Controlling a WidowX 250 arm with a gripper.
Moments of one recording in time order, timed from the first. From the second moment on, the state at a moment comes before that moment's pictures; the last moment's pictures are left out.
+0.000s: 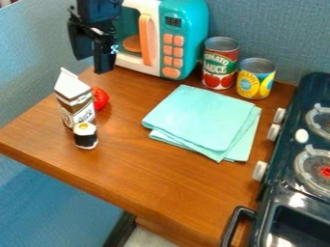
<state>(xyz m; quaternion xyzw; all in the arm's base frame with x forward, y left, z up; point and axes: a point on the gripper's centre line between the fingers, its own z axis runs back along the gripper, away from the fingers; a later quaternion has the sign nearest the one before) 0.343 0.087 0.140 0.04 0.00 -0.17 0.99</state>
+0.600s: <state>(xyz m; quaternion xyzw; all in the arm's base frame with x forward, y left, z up) 0.326 0.130 0.135 0.03 0.03 -0.13 0.99</state>
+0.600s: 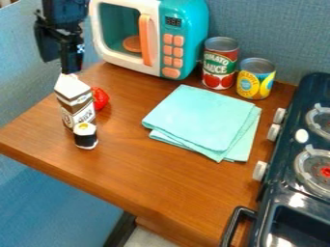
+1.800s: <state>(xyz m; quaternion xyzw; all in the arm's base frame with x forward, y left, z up) 0.315 0.138 0.115 0.01 0.04 -0.12 0.99</state>
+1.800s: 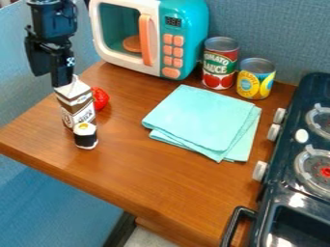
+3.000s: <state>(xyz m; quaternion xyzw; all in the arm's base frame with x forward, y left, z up) 0.327 0.116 0.087 0.01 0.07 -0.08 0.99</state>
